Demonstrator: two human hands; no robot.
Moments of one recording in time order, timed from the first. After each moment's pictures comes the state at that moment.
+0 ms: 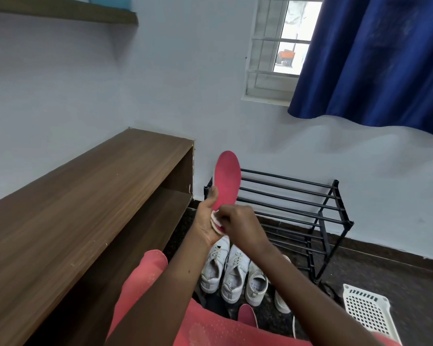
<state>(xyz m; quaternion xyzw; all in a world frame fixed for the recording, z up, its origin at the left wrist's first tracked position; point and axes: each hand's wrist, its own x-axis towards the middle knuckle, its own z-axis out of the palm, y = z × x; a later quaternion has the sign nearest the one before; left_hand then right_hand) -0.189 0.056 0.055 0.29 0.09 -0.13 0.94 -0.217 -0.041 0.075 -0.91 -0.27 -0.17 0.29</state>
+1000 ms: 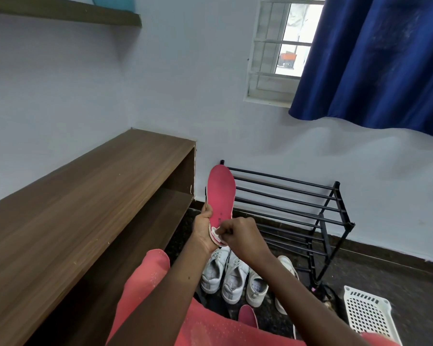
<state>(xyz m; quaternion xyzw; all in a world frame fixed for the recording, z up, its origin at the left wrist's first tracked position) -0.192 0.056 0.028 0.27 0.17 -0.07 0.94 -0.233 -0.044 0.066 -0.92 -0.20 -0.05 0.32</state>
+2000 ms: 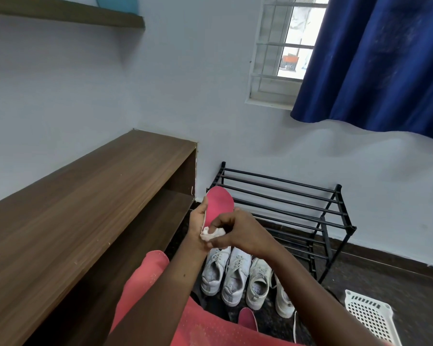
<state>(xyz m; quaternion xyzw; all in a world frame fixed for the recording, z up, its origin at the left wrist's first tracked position) -0.195 0.069 0.042 0.33 0.10 -0.16 0.93 -0.240 -0.049 0.109 -0.86 -0.24 0.12 0.43</state>
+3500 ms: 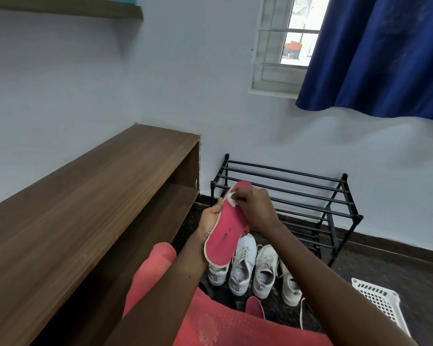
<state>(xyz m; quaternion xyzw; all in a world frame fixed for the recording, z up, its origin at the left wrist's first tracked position) -0.213 0.065 0.047 0.24 -0.23 -0.27 0.90 -0.177 -0.055 0.069 -0.91 -0.22 -0.17 0.30</state>
